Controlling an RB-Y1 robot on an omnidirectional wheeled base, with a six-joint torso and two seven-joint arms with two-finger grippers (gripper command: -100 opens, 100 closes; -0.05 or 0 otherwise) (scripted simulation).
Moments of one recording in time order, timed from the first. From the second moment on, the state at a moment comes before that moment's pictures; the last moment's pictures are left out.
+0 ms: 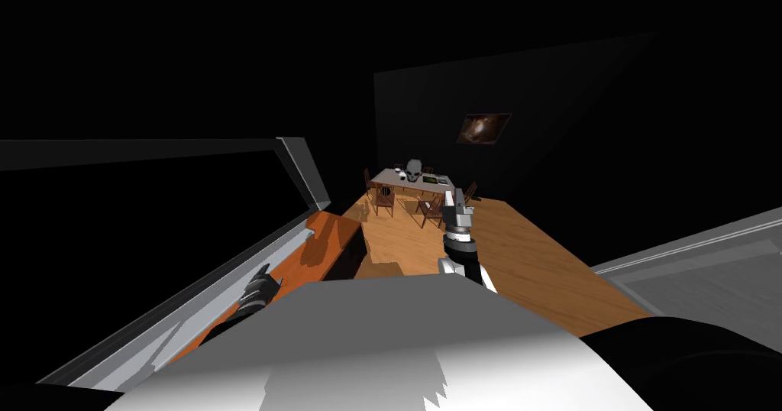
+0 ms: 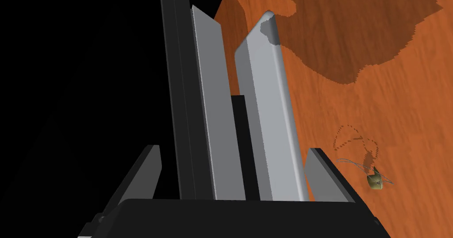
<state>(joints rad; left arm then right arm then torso) 0.62 0.28 0.30 -1.57 0.51 -0.12 0.04 0.47 0.02 0.03 -2.23 0.12 -0.63 -0.13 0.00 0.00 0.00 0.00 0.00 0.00</state>
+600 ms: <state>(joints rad) 0.62 0.35 0.37 -1.37 0.65 -0.01 0.12 0.47 0.02 0.02 -2.23 0.12 -0.63 -0.13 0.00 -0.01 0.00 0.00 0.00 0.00</state>
